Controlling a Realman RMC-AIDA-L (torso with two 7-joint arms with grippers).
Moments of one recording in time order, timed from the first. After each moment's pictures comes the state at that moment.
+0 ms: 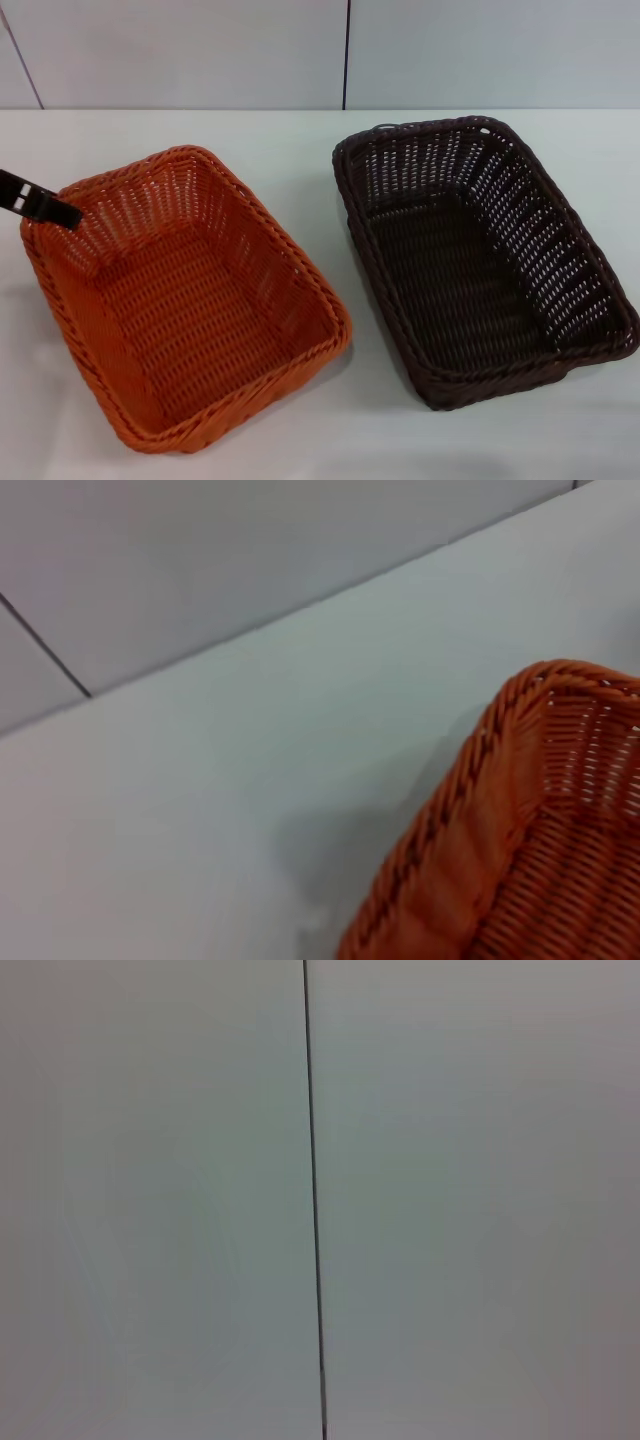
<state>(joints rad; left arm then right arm) -0.49 -2.06 -1.96 -1.70 2.88 -1.58 0.45 0.12 2.08 -2.54 -0.45 -1.80 1.48 2.96</state>
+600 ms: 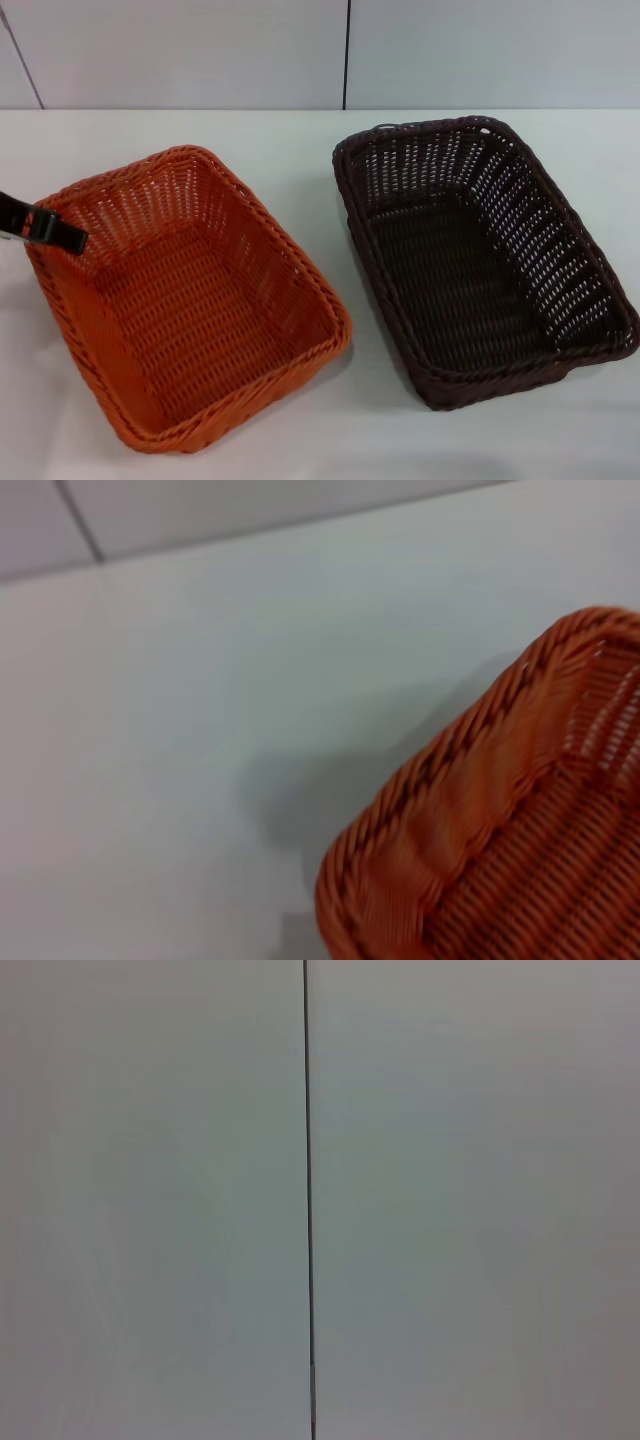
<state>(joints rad) -0.49 -2.06 -1.94 -1.64 2.89 -1.61 0.22 0.12 2.08 -2.54 -0.42 -1.79 1.48 2.96</state>
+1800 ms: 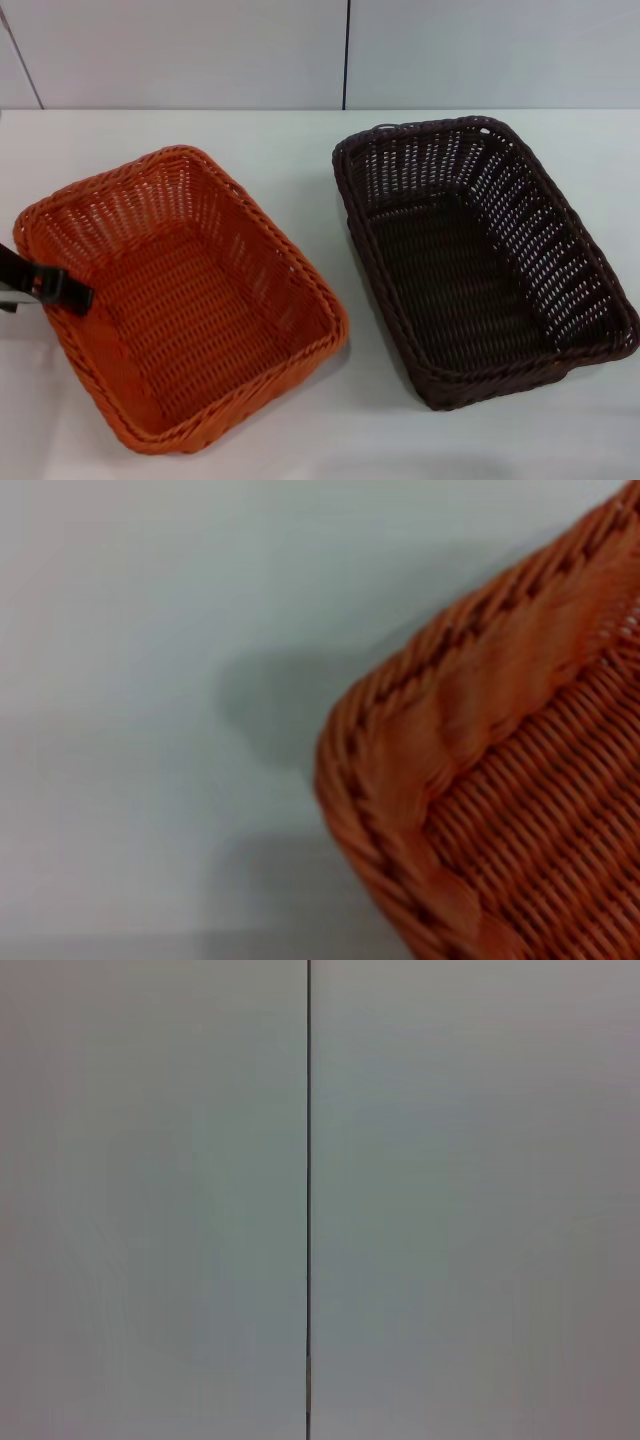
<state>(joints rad) -0.46 -2.06 -1.89 -1.50 2.89 -1.59 0.07 0.12 2.08 -2.54 -0.40 -1.80 1.48 2.96</state>
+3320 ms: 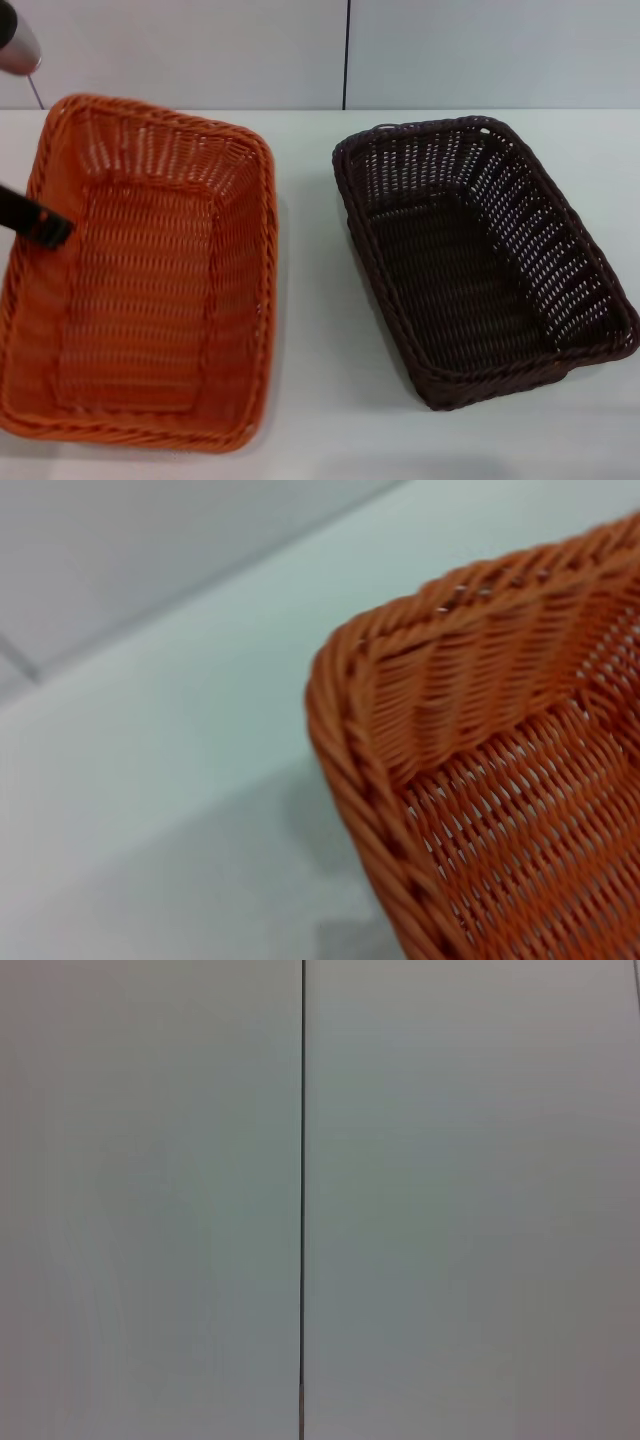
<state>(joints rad) -0.48 -2.05 -1.85 -1.72 2.89 -1.60 0.47 0.12 2.08 -2.54 -0.40 -1.80 1.51 2.96</state>
